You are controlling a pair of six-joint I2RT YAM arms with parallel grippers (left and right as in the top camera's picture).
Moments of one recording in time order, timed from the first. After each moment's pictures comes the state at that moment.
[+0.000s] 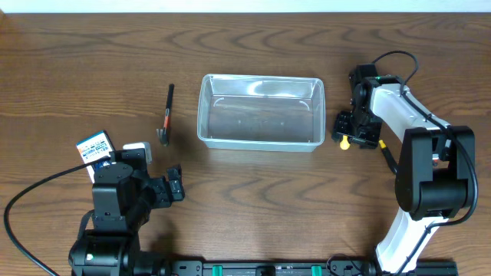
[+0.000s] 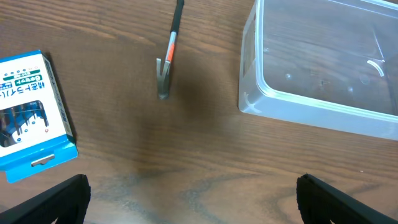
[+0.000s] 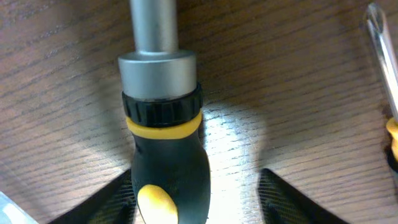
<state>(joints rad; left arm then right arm) -0.05 0.59 0.67 -0.85 0.07 -0.20 0.07 2.00 1.32 -0.96 0.00 0.41</state>
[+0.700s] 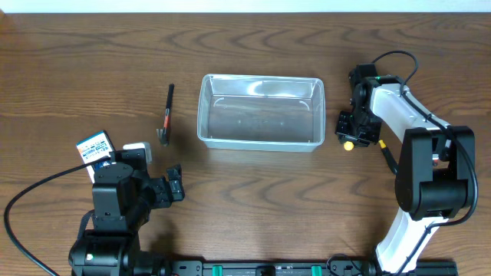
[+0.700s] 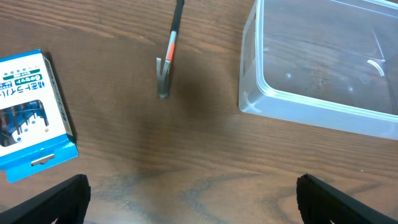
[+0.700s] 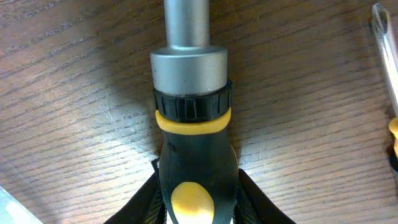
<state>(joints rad) -0.05 0.59 0.67 -0.85 0.07 -0.20 0.07 2.00 1.32 -0.96 0.00 0.40</state>
